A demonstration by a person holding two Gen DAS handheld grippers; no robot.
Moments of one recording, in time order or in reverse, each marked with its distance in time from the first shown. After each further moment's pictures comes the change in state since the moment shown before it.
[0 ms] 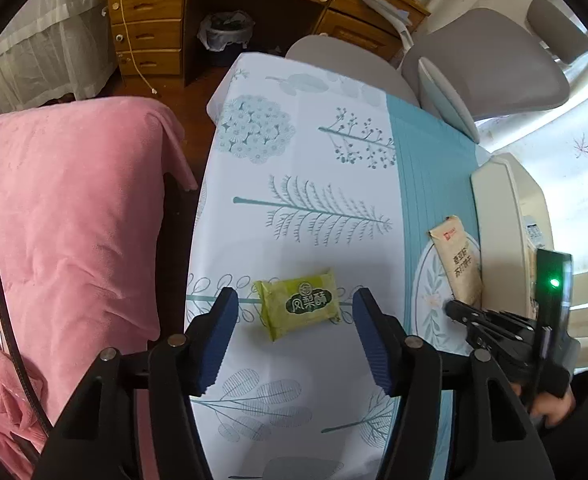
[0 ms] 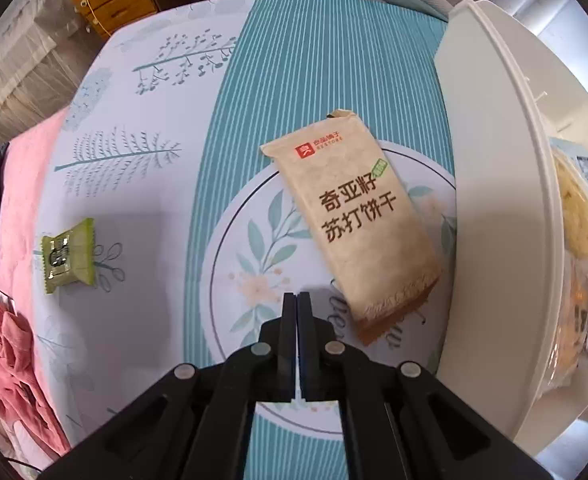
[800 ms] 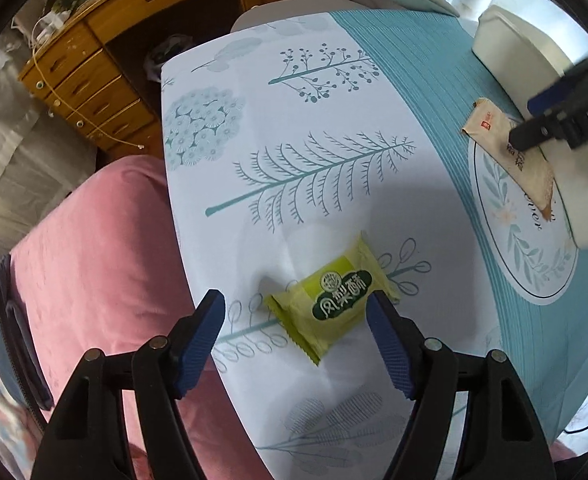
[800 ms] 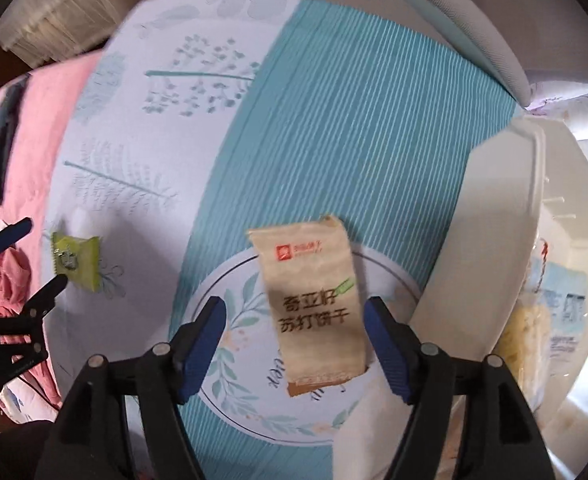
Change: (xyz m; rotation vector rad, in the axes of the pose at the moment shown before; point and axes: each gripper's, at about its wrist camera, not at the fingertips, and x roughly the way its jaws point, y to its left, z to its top) left arm 0.060 -0.044 -0.008 0.478 0.079 0.252; right arm -0.005 -0.003 0.114 -0.279 0.227 -0.003
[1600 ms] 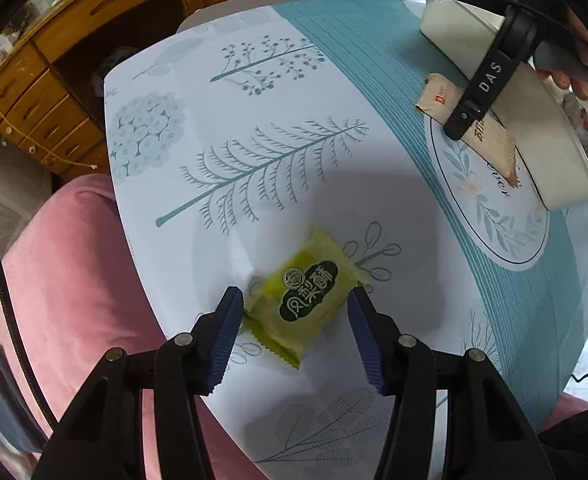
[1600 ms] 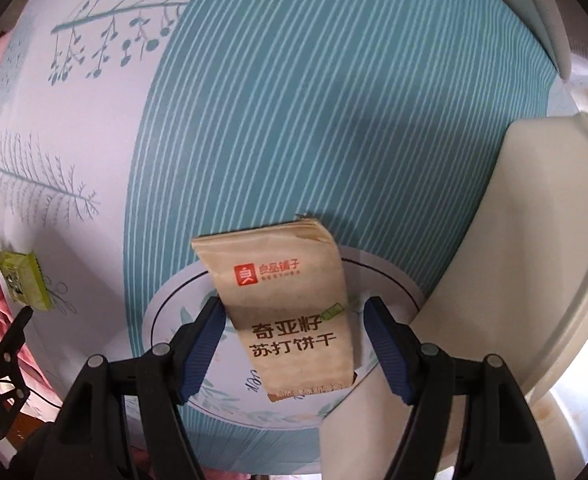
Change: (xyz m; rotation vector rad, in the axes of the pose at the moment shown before) left arm 0.010 -0.002 -0.003 0.119 0.002 -0.162; right arm 0.067 -0.002 0.070 0.037 0.282 -0.060
